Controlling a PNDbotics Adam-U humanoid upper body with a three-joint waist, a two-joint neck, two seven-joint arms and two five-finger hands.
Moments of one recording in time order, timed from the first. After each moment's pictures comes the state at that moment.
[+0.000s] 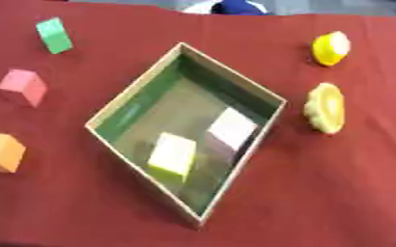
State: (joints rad) left arm -0.22 0.34 0.17 -1.98 -0.02 -0.16 0.47; right arm -0.23 -0.60 -0.09 -1.99 -0.12 -0.01 -0.19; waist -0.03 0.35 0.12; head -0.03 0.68
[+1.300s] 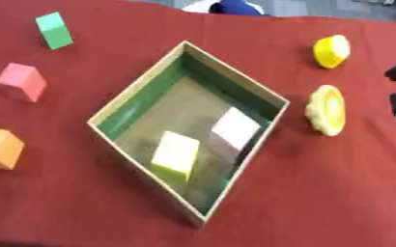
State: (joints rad) left arm -0.20 0.38 0.16 -1.98 -0.03 -0.15 0.46; right arm -0.20 -1.22 0.14 -1.99 0.19 0.10 0.13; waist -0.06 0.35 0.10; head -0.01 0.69
